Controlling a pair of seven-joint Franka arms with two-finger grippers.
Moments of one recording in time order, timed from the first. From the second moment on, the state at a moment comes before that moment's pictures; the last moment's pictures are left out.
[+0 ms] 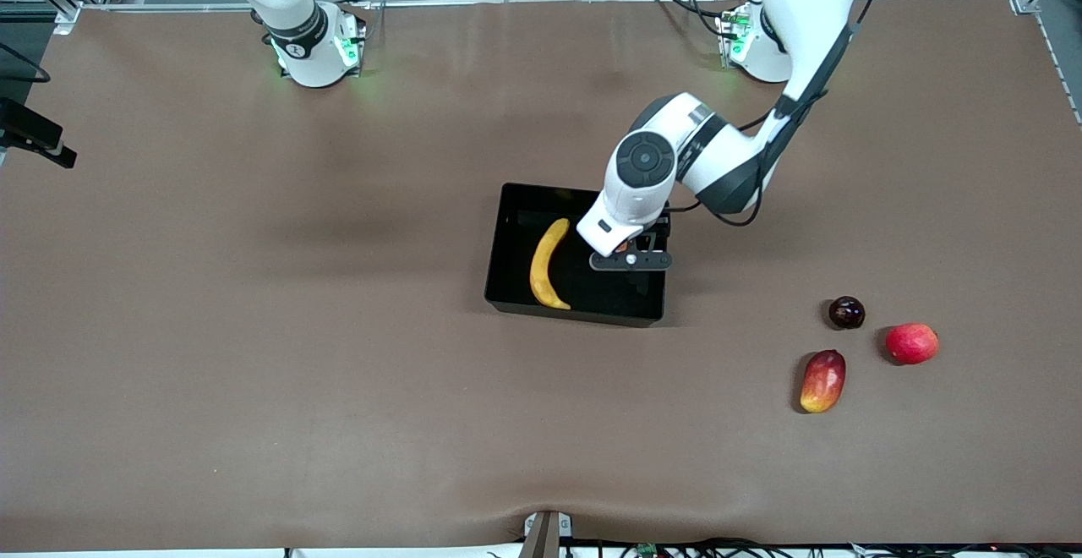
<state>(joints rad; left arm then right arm) -0.31 0.53 -0.40 -1.77 0.20 2.14 -0.76 0.05 -0.02 -0.19 -1.51 0.03 1.50 -0.13</state>
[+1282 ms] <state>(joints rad) -0.33 0.63 -0.39 -1.75 0.23 2.17 -0.87 0.05 -0.02 -0.19 -1.51 0.03 1.50 -0.13</state>
